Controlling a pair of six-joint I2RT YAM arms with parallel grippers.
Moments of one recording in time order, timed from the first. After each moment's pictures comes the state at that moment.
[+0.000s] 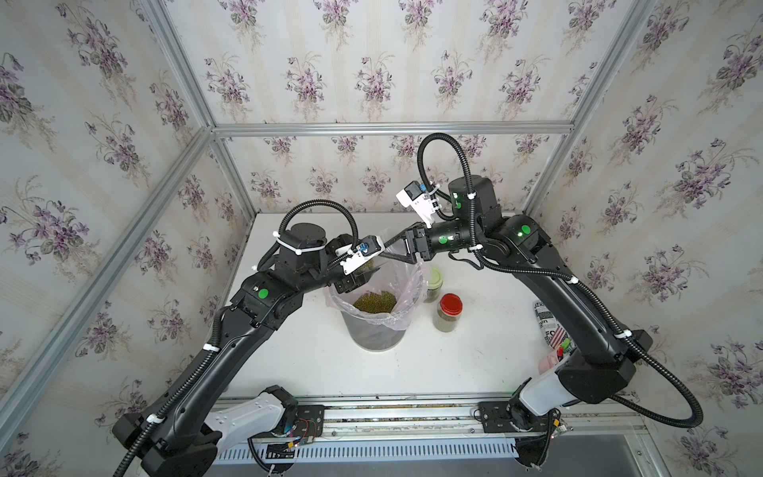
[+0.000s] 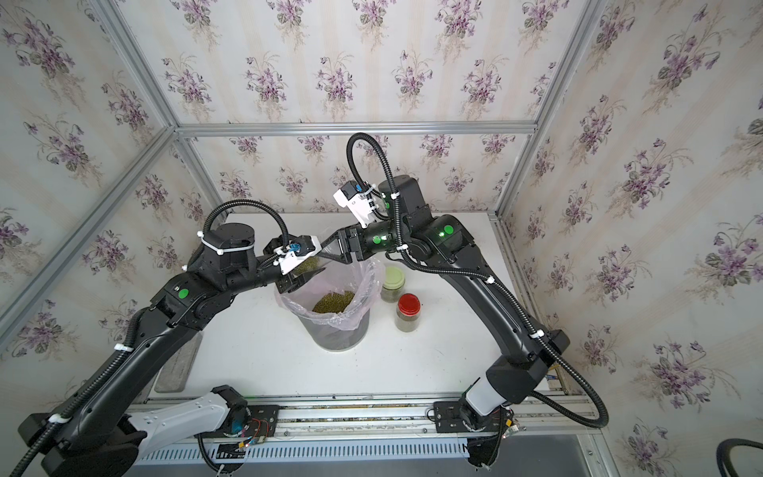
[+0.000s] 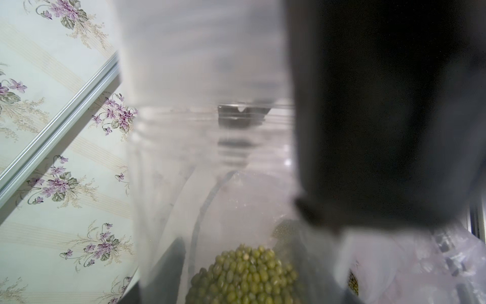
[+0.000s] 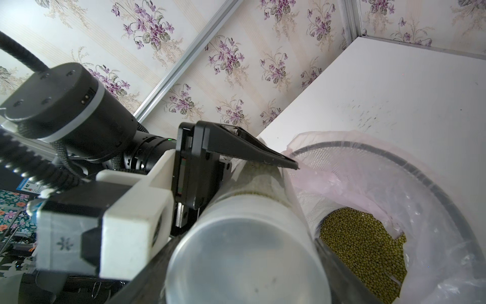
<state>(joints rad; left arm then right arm) -0.55 1.11 1.35 -0.67 0.24 0.64 0.72 1.56 1.93 -0.87 -0.68 0.34</state>
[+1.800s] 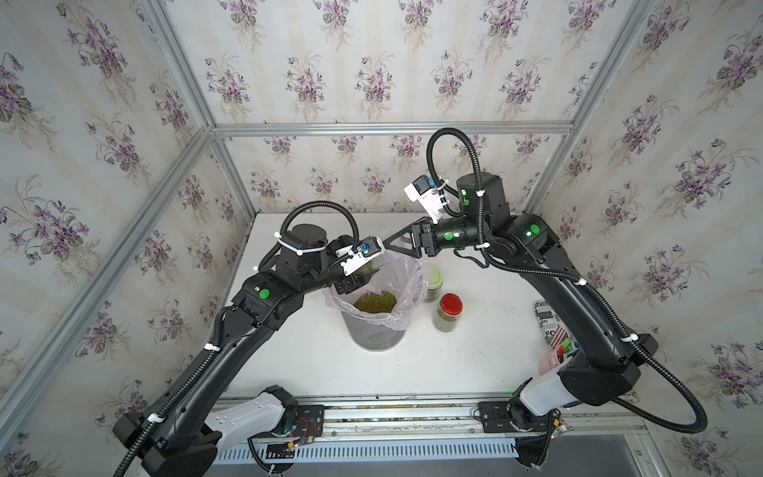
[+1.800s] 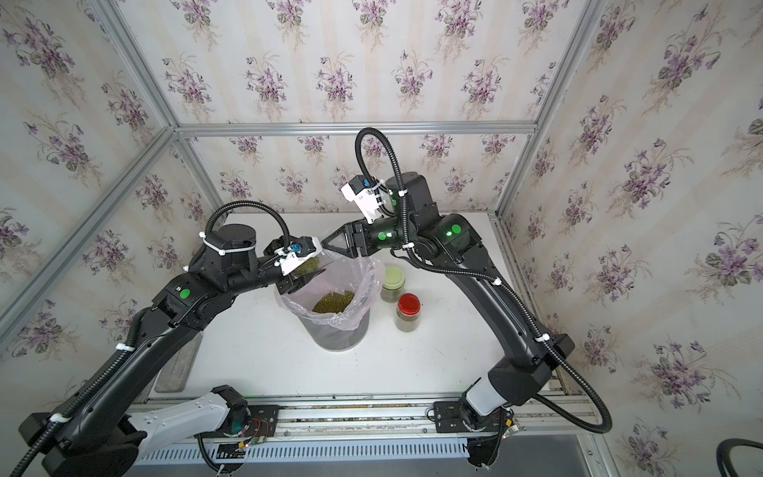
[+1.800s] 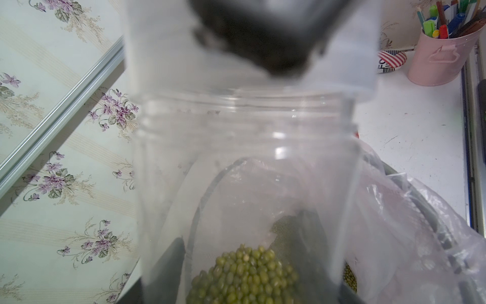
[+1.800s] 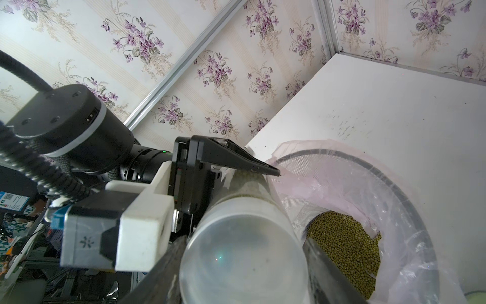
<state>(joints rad) -0.55 1.11 1.34 -0.67 0.24 0.64 0.69 1.54 1.94 -0.88 -0.63 0.33</state>
